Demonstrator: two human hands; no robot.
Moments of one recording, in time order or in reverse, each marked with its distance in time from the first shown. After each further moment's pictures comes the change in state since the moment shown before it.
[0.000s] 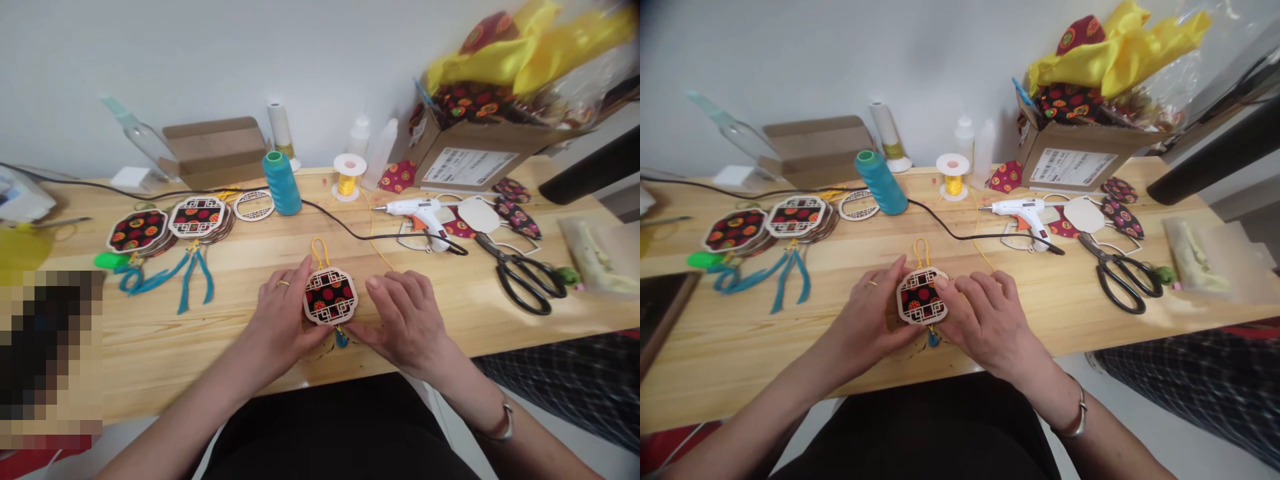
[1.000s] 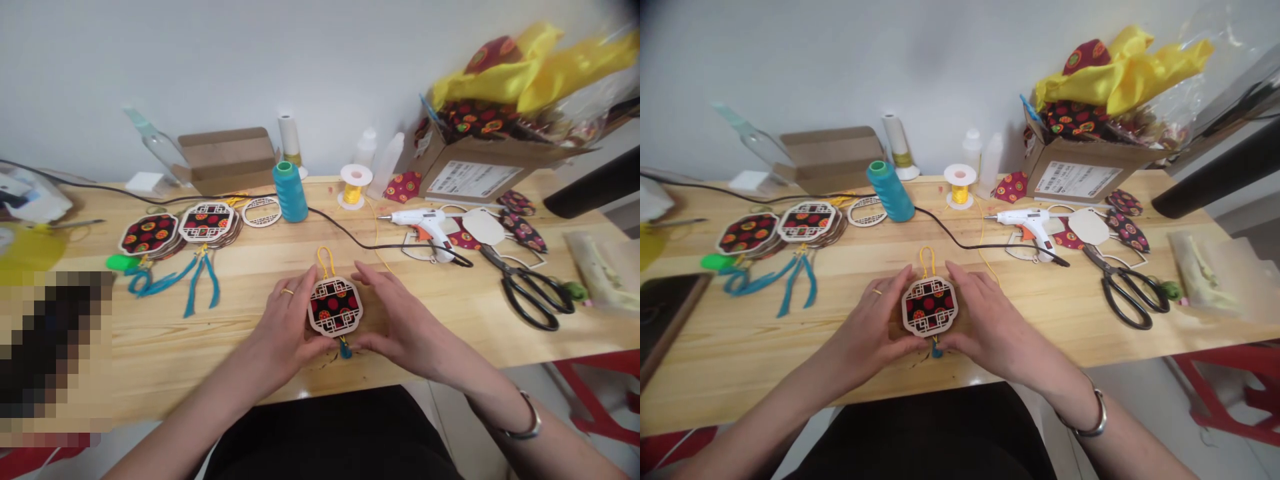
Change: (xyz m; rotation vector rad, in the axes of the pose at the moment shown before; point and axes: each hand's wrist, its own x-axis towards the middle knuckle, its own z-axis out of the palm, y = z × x) left_hand -0.006 -0.004 -0.002 -0.087 -0.046 -0.021; right_hand 0.017 0.013 -0.011 0.643 -0.442 0.297
